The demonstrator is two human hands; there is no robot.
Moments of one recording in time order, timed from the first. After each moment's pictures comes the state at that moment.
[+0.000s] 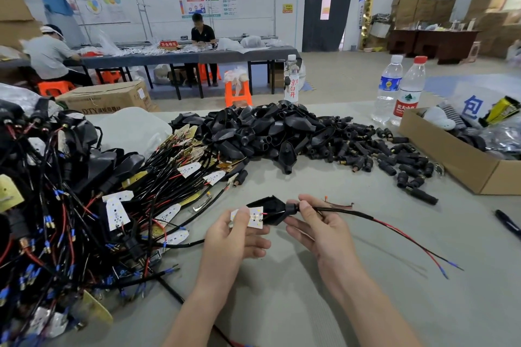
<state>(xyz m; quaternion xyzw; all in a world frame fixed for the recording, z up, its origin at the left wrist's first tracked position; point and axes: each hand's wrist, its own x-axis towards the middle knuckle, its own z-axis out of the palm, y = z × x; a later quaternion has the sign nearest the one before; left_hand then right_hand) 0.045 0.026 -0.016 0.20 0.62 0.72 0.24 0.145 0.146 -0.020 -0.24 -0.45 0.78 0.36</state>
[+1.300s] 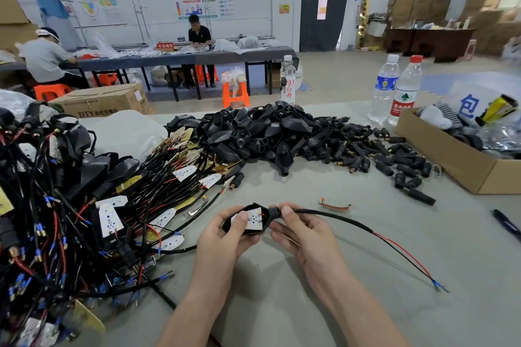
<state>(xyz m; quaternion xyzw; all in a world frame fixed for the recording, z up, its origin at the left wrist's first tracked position) 0.034 0.033 -0.027 0.15 0.53 0.80 0.26 0.138 0.136 -0.018 -0.21 -0.43 0.82 0.31</state>
